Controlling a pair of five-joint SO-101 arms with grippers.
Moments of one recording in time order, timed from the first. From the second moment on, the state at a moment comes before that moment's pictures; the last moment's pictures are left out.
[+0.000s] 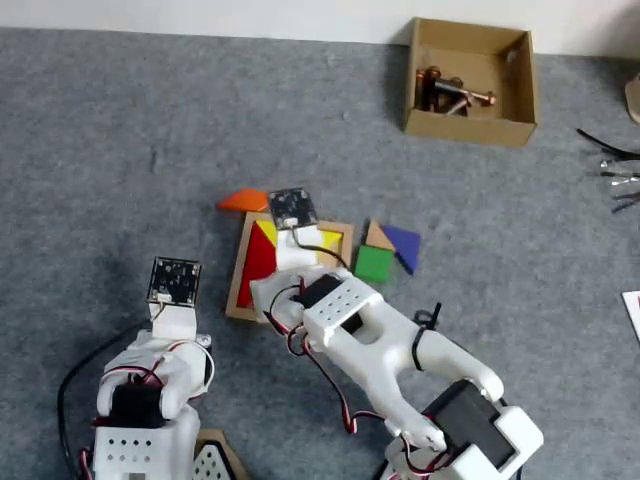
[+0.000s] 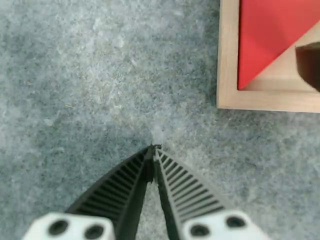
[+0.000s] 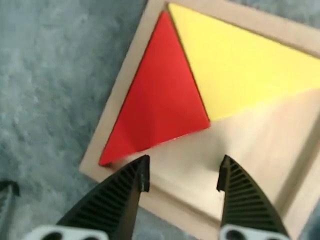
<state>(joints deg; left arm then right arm) -4.9 -103.6 96.0 75.7 1.4 -46.5 -6.8 44.7 29.5 -20.5</state>
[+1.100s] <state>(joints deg) -4.9 -103.6 96.0 75.7 1.4 -19.3 -6.8 17.9 75.2 6.2</state>
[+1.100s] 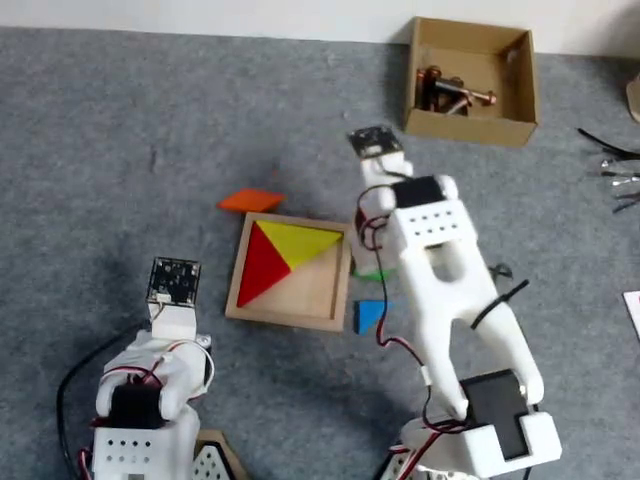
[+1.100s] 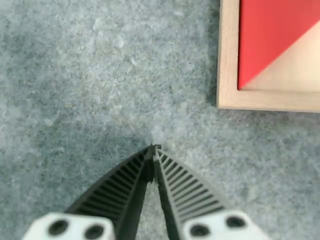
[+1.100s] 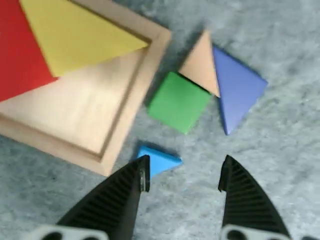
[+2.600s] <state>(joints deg) -4.9 -103.6 96.0 75.7 1.4 -18.4 -21.0 39.7 69.1 11.5</state>
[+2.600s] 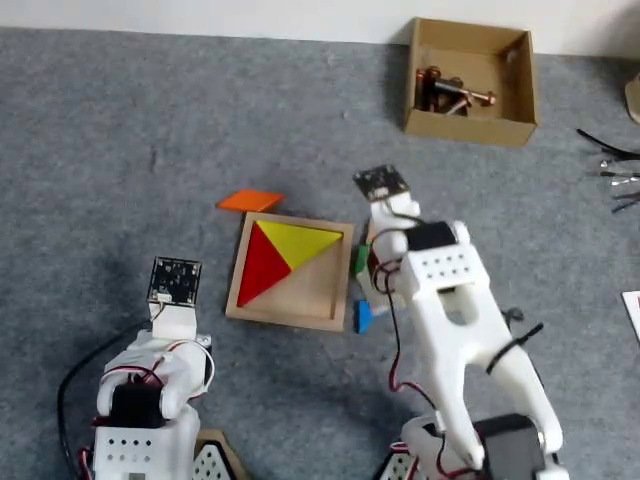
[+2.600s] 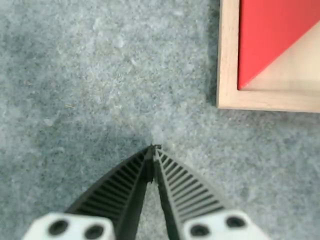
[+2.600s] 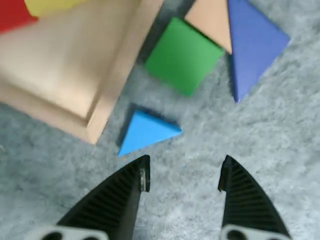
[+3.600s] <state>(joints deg) -4.9 -103.6 96.0 75.7 1.4 -17.8 -22.2 48.8 49.1 12.9</state>
